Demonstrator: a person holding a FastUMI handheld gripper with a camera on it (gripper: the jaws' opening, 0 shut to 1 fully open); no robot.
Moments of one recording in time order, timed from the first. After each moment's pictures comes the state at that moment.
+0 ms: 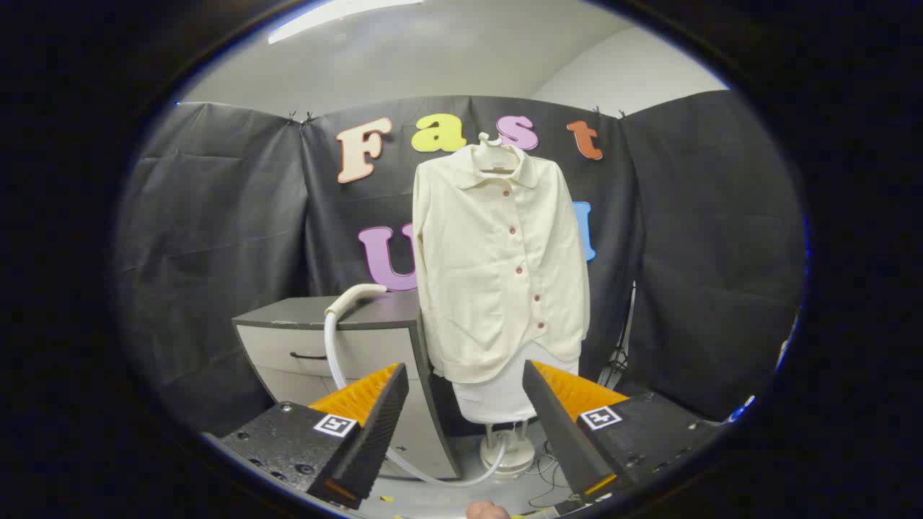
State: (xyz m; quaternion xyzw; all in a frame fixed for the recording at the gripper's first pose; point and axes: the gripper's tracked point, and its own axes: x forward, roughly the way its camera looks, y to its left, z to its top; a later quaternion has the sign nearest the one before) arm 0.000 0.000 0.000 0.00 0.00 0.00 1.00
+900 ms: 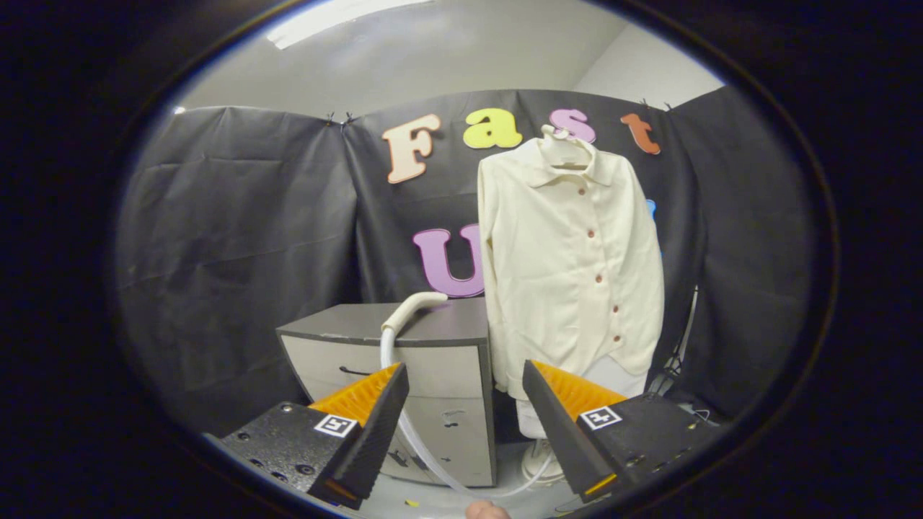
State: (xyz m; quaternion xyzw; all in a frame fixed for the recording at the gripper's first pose) arm 0.063 0.102 0.014 0.00 0.01 0.12 0.99
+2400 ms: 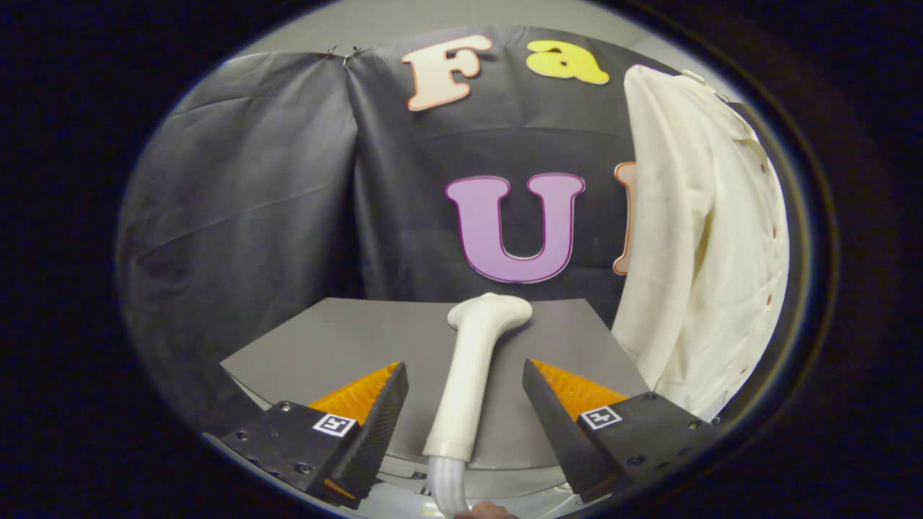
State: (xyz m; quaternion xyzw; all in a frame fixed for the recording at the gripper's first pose) arm 0.359 0.296 -0.023 -0.04 0.13 0.11 0.98
